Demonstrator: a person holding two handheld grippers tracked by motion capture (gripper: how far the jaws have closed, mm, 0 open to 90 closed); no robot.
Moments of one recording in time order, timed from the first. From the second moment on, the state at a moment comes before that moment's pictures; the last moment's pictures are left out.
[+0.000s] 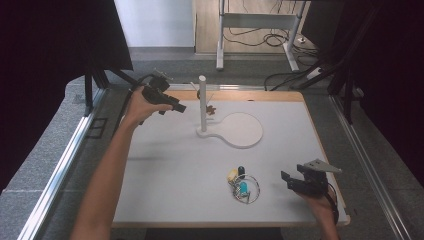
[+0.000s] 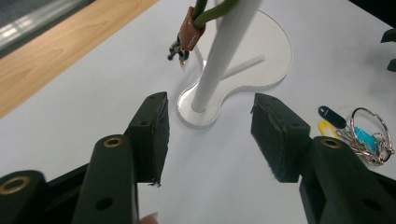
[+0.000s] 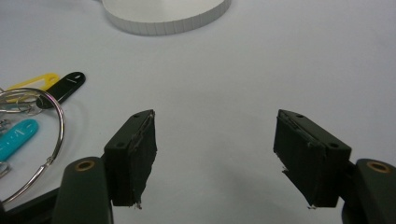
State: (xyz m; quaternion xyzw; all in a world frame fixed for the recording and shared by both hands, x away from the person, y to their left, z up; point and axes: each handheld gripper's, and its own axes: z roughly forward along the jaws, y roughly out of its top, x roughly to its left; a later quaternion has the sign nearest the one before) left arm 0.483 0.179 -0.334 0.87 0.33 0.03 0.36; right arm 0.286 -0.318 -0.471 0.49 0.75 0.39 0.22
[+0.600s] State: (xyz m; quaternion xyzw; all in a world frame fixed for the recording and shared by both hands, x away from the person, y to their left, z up) left arm 0.403 0.186 -0.346 0.88 0.29 0.06 0.37; right arm 0.285 -0.316 -0.469 0.49 0.75 0.38 0.22
